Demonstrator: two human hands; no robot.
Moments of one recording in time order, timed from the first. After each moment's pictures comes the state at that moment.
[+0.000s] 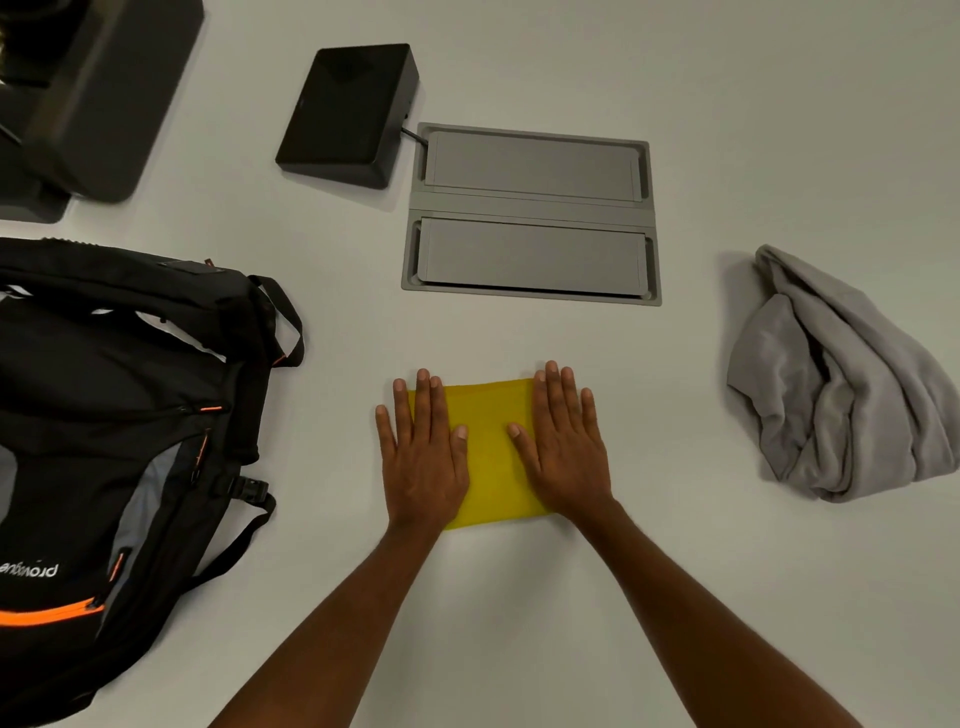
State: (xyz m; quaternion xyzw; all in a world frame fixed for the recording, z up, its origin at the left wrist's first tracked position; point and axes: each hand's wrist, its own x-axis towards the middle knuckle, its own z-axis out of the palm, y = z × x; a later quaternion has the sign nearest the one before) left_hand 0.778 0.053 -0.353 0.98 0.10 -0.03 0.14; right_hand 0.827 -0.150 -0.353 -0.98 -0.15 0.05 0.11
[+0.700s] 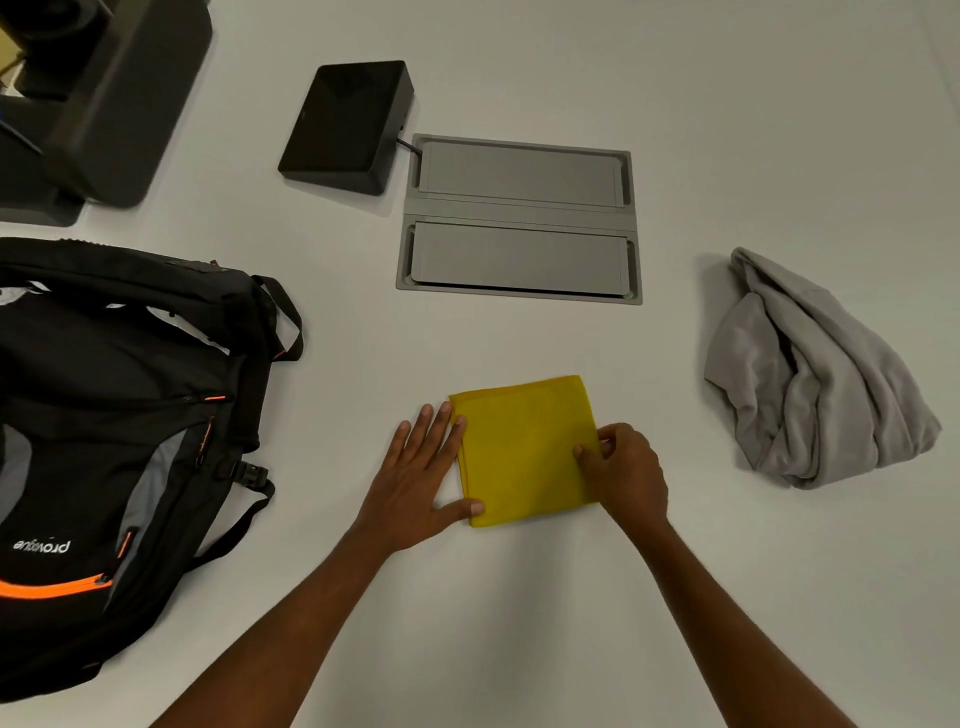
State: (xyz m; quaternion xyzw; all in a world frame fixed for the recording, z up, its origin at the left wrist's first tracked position) left_hand 0.740 0.083 -0.347 0.96 -0.15 -0.13 0.19; right_hand 0.800 -0.223 -0.299 -0.93 0.18 0.18 0.26
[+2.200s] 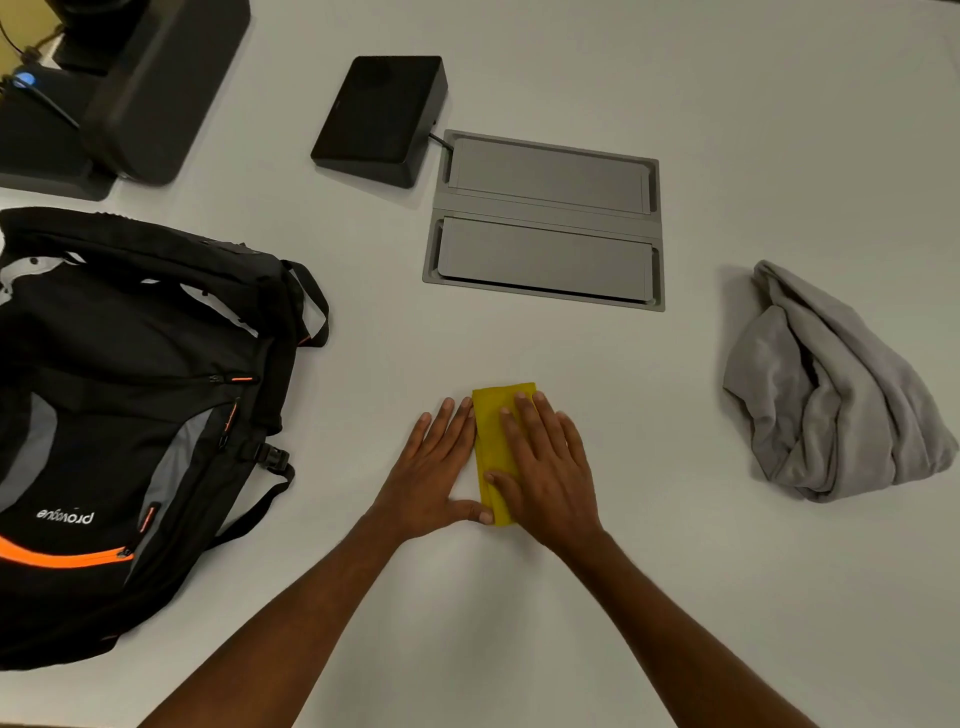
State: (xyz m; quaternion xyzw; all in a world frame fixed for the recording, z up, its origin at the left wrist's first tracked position) left_hand 0.742 0.090 -0.346 0.96 -0.16 -0.17 0.18; right_hand 0.770 -0.129 -0.304 -0.96 -0.25 0.00 0.09
